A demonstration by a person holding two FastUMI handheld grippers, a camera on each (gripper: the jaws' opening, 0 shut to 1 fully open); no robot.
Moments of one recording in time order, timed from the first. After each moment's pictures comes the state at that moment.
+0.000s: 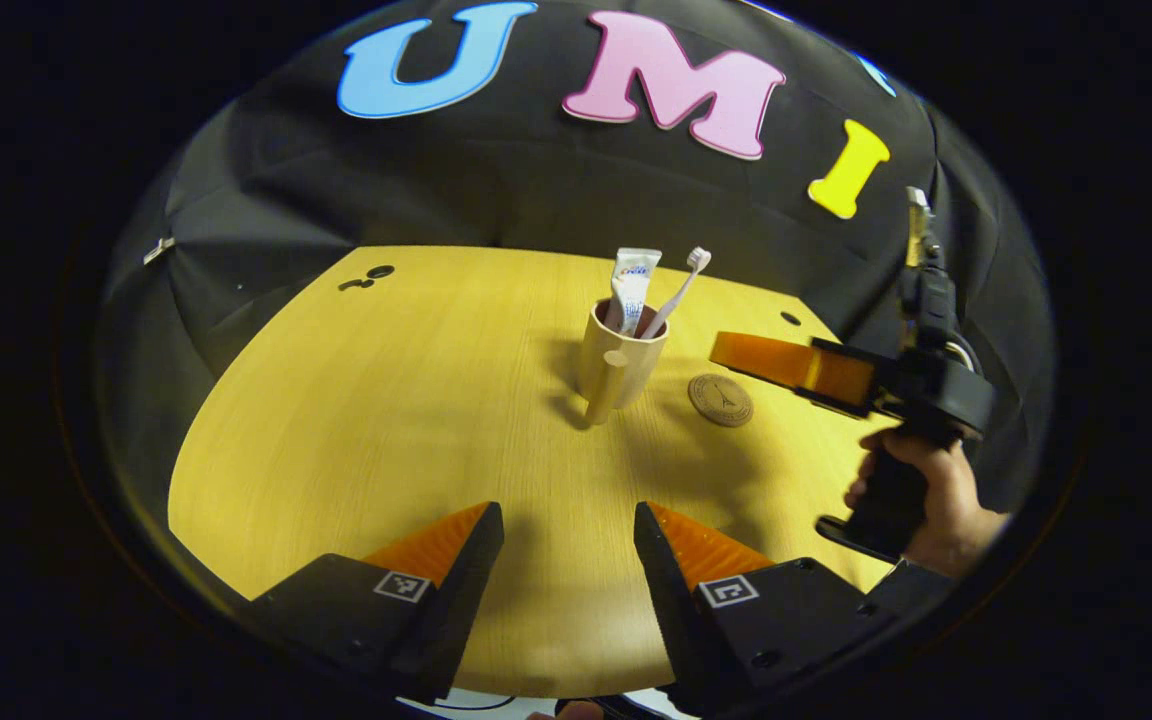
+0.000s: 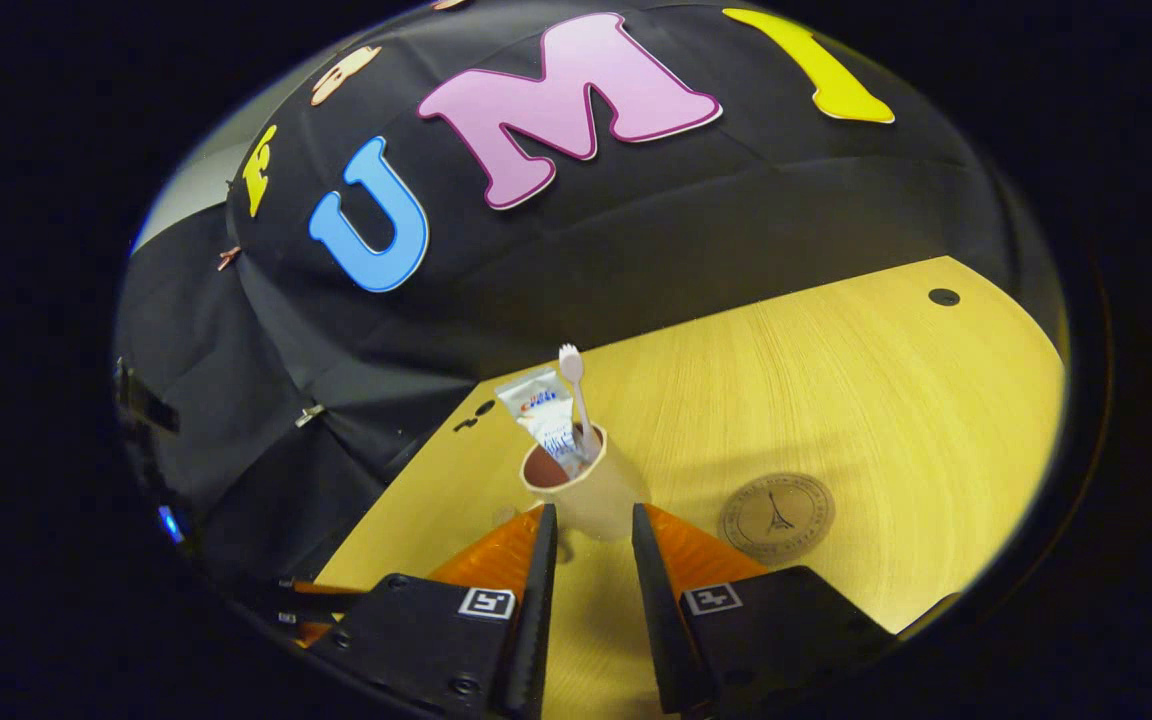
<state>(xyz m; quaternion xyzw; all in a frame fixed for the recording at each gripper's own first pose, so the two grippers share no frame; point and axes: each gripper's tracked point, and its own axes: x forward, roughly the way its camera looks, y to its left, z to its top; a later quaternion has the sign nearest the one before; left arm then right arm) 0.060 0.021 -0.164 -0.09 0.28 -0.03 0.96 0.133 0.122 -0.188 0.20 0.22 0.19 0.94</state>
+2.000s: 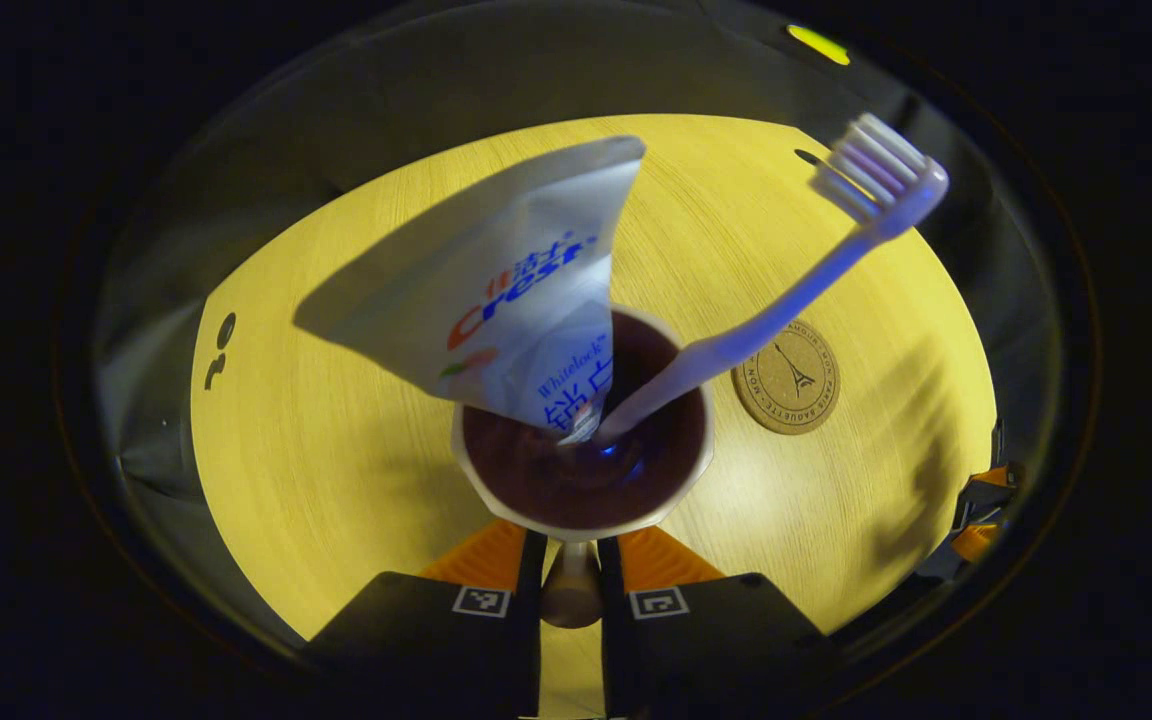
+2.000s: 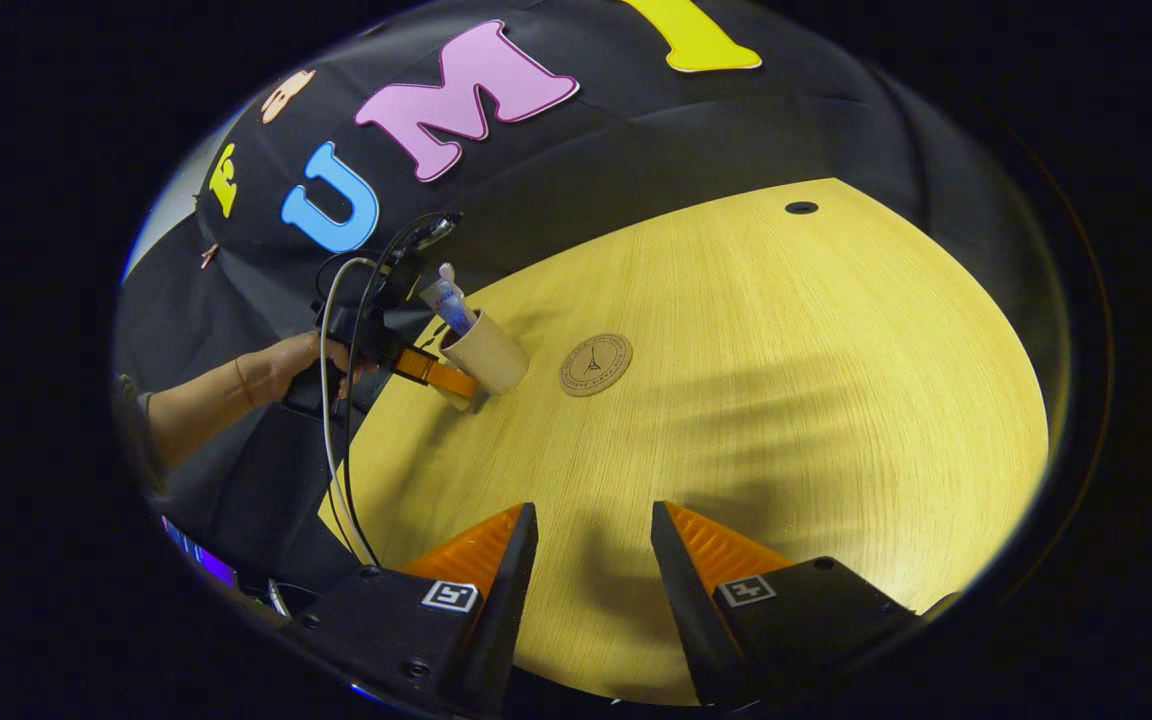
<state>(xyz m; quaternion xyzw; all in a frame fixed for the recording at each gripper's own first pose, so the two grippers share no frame) 0.221 -0.004 -0.205 0.10 0.51 -0.10 0.85 -0.006 -0.035 -0.237 0.21 0.34 0.16 0.90</state>
